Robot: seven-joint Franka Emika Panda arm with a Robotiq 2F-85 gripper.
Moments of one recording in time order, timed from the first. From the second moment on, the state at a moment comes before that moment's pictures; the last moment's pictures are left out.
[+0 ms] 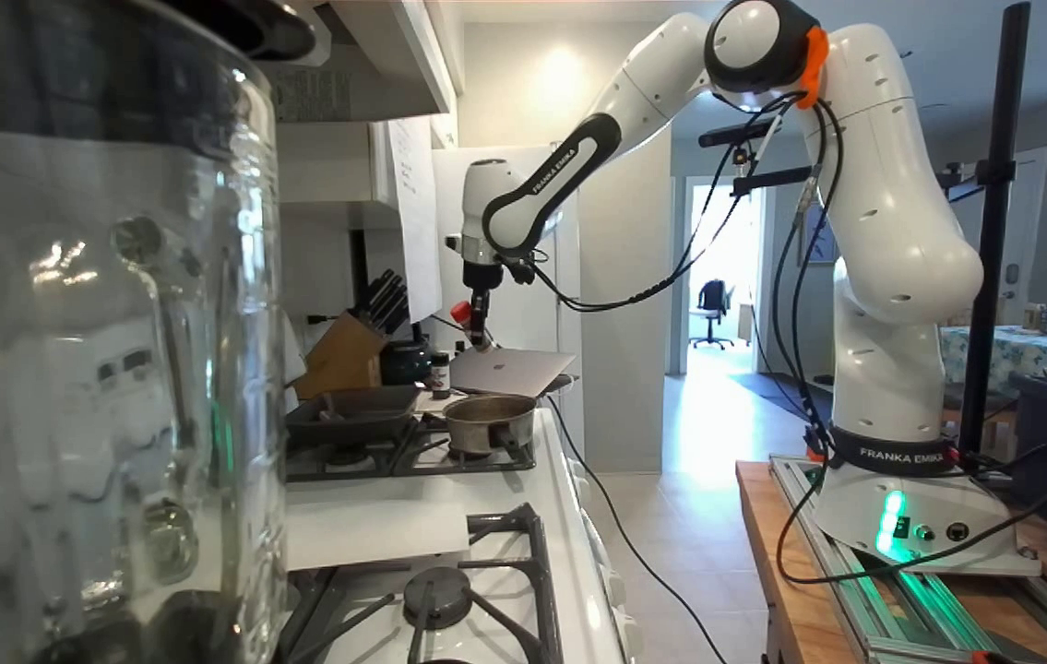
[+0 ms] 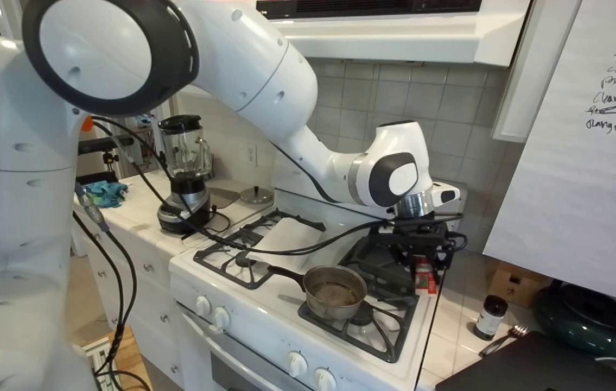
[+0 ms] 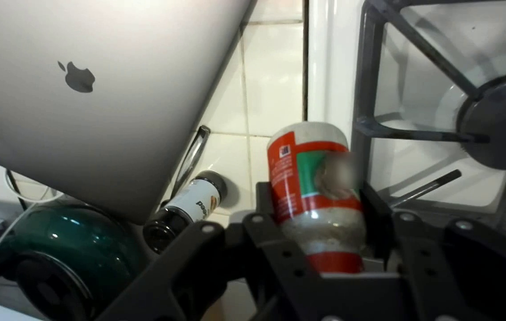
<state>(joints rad) -0.14 0.26 -0.15 -1.95 -0.34 2.49 -0.32</state>
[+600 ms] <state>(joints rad) -0.03 0.25 -0.09 -1.89 -0.56 2.29 -0.46</state>
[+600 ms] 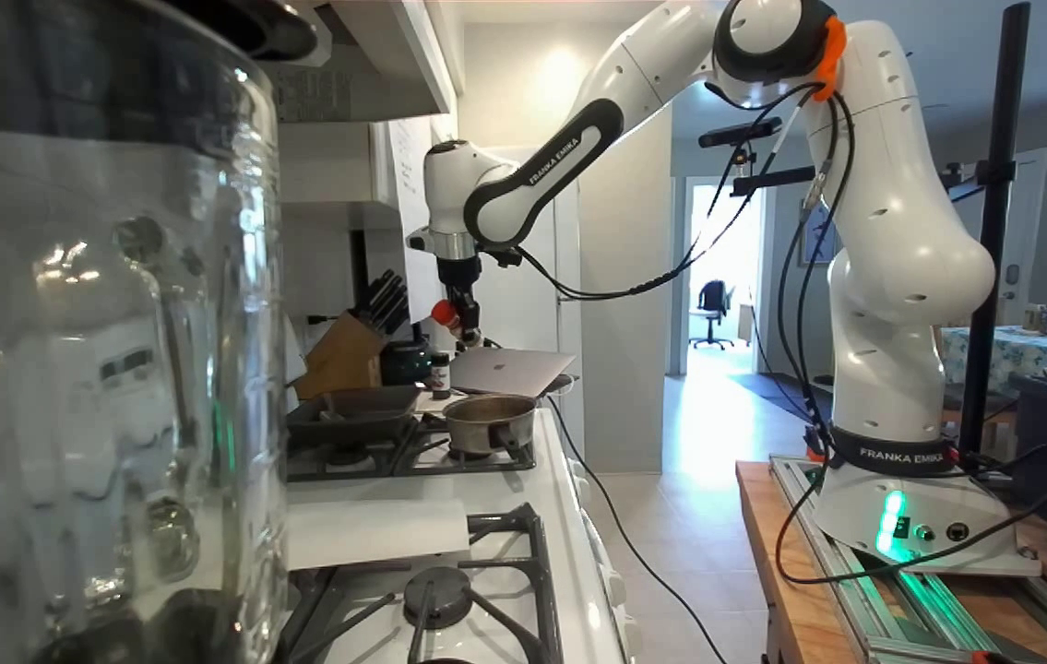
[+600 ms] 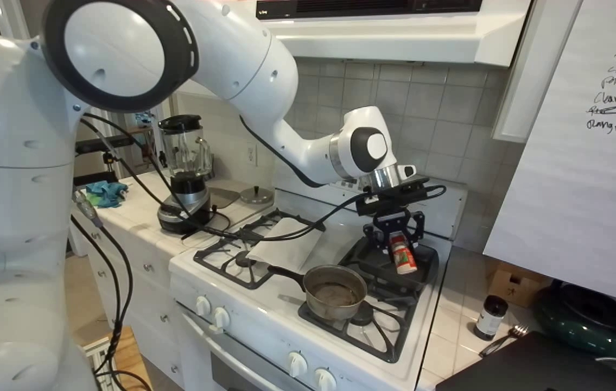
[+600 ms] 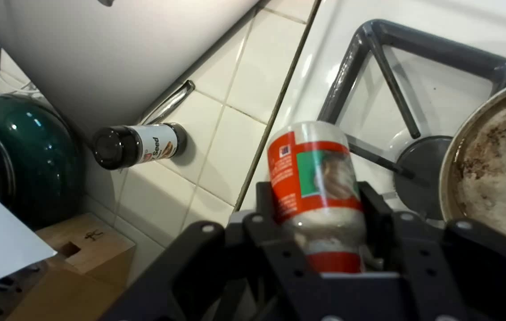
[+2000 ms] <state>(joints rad) 0.07 0.46 -0.05 -1.68 -1.33 2.22 -0.55</state>
